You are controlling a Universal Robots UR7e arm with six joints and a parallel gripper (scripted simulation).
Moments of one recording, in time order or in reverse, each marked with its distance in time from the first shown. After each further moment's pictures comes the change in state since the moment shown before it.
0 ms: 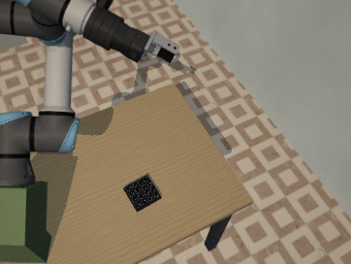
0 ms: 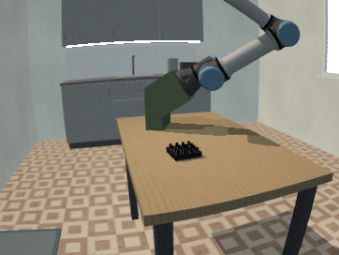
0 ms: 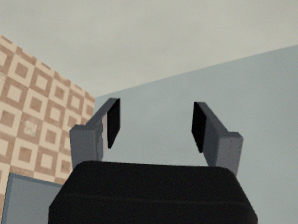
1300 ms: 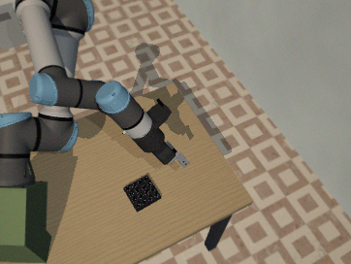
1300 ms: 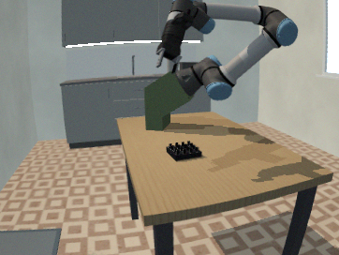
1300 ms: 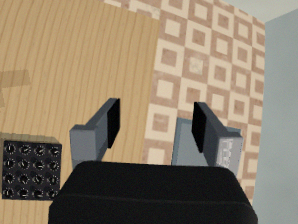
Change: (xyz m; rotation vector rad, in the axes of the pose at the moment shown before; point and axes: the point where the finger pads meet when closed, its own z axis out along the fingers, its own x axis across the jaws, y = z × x) arm -0.295 0.157 0.183 -0.280 -0.601 0.240
